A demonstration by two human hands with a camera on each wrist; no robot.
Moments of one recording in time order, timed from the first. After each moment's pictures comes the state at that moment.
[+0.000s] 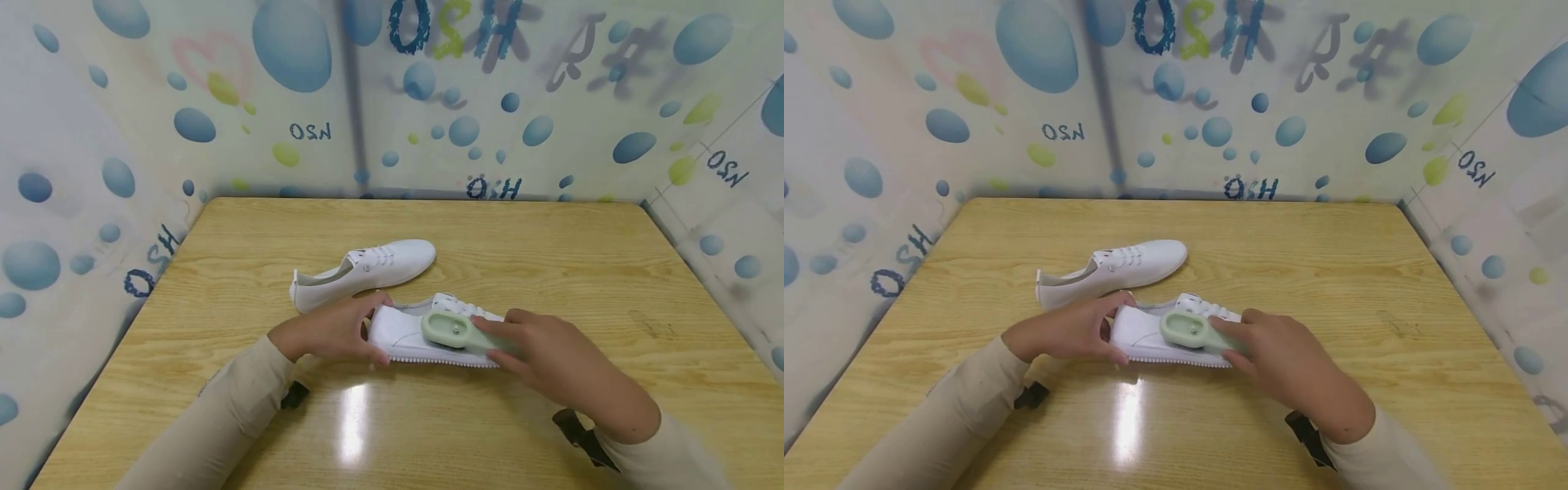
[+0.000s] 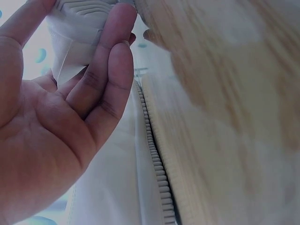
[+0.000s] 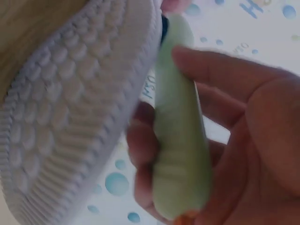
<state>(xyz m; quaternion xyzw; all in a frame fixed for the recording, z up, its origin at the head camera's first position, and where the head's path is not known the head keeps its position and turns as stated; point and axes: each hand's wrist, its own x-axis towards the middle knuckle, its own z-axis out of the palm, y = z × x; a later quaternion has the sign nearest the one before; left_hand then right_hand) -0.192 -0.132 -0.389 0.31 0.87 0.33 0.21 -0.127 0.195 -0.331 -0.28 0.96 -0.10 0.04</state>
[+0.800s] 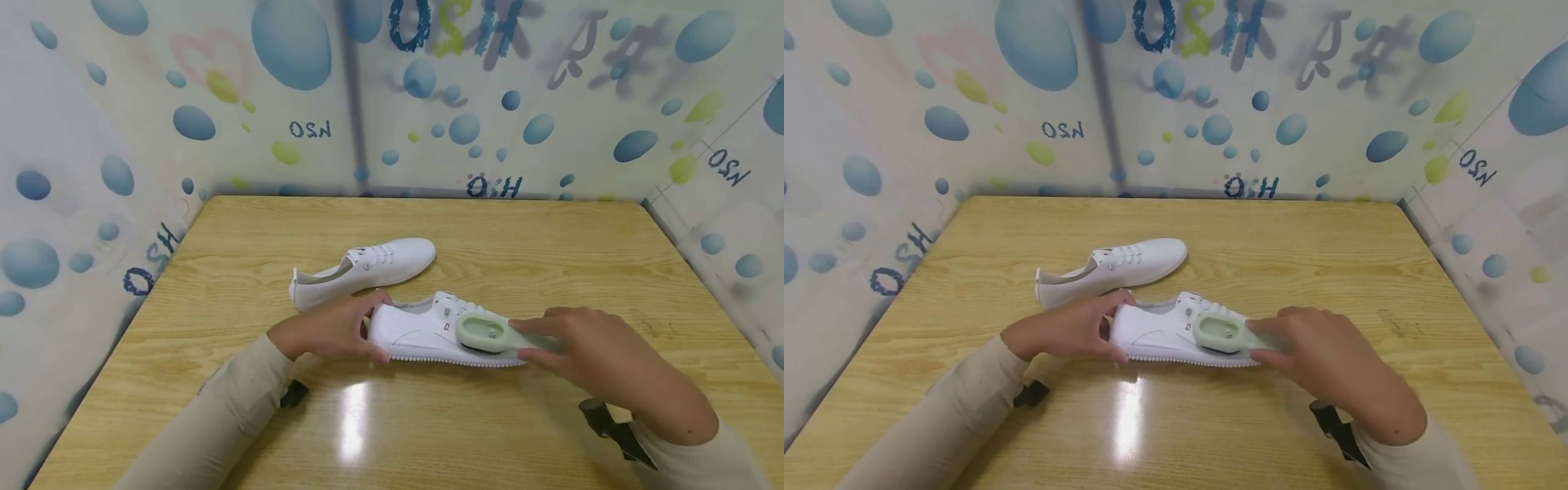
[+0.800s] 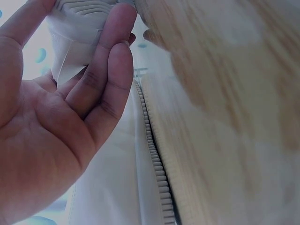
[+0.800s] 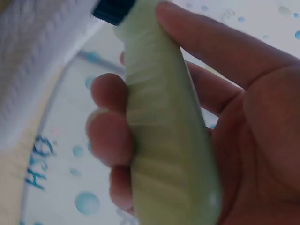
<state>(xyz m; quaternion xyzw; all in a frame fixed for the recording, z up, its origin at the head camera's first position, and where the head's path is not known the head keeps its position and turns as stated) -0.192 -0.132 -0.391 0.31 0.87 0.32 0.21 -0.128 0.222 -0.315 -0.22 0.97 -0.07 0.09</state>
